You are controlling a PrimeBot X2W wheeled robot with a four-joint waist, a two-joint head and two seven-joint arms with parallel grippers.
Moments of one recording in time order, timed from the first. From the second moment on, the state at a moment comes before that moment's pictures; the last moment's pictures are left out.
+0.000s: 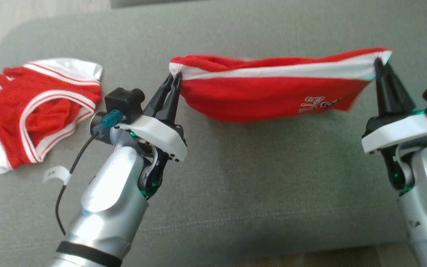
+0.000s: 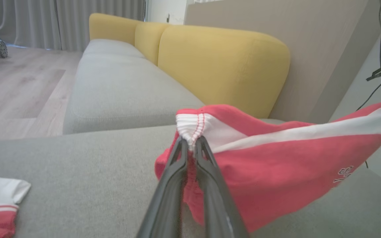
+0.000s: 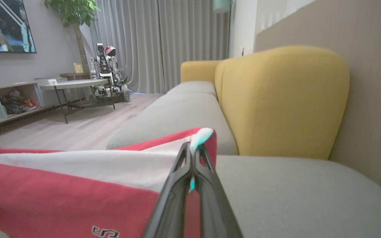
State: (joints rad) left arm -0.59 0.03 -0.49 0.59 -0.42 -0.02 -0.26; right arm -0.44 -0.23 0.06 0.39 0.30 0.13 -0.26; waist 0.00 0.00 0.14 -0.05
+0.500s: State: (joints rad) left arm -0.67 0.06 -0.44 0.30 -0.53 -0.03 -0.05; right arm -0.59 -0.23 -0.04 0.18 0.19 0.13 -0.09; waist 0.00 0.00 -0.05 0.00
